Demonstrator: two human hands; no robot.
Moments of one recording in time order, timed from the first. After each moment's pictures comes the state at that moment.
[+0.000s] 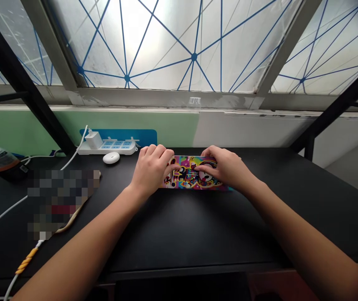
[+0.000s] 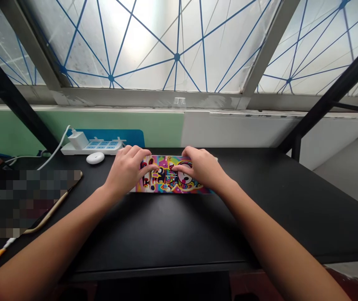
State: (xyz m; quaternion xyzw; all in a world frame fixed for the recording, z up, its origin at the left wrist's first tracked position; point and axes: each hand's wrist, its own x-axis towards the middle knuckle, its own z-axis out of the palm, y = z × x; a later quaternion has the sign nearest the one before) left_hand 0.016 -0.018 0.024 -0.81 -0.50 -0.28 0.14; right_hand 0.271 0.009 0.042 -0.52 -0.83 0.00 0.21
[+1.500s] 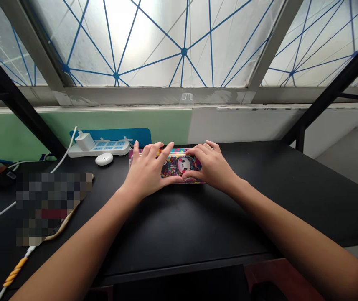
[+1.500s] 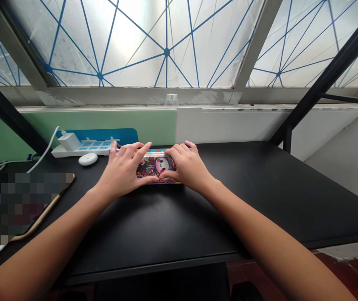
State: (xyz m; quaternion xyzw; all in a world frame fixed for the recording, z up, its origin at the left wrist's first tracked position) left_hand 0.018 -0.025 0.022 -0.83 -0.47 -0.24 0.18; right_hand 0.255 0.001 0.021 -0.37 -0.87 -0.14 0.30
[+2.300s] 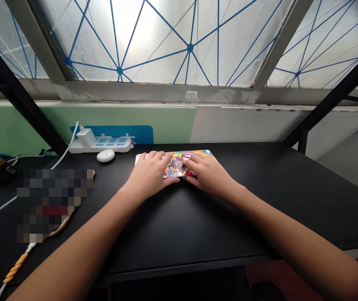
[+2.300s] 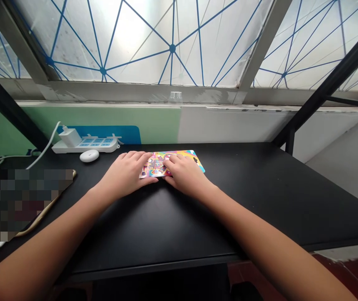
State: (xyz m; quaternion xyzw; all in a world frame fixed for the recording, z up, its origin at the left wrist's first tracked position) left_hand 0.018 -0.028 0.020 -0.85 -0.49 -0.14 0.11; right_hand 0.239 -0.009 0.012 -0.39 -0.91 -0.11 0.14
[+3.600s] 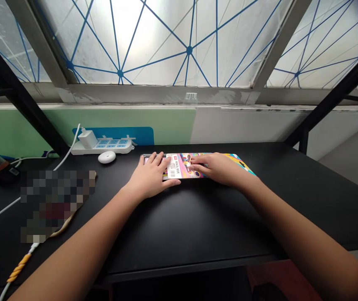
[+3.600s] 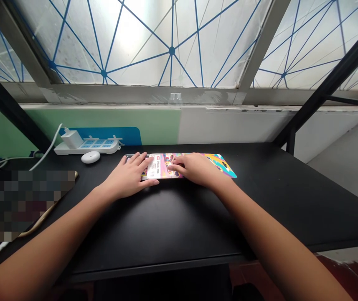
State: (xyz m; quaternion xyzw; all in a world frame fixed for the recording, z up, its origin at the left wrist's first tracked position) left_hand 0.014 -0.015 0.003 -0.84 -0.53 -0.06 0.03; right_hand 0.265 0.007 0.029 -0.45 -0.88 0.04 0.11
